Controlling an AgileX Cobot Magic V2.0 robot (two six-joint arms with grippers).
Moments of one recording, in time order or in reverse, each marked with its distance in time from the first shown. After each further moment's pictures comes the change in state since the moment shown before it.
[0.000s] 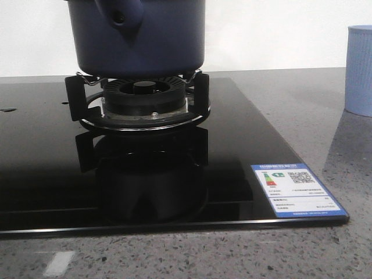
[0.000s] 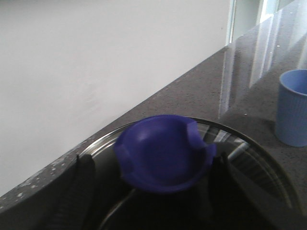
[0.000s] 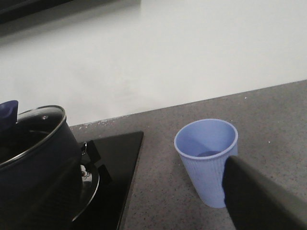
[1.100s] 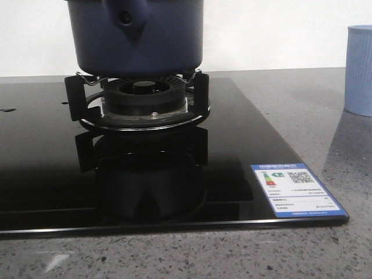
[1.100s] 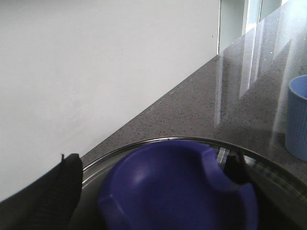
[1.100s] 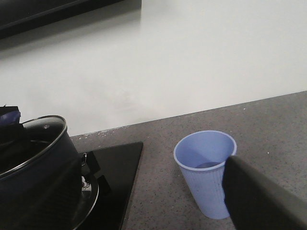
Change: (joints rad) left arm -0.002 0.187 -0.096 -0.201 0.033 0.227; right arm 0.001 0.000 0.000 0.000 -0.028 0.000
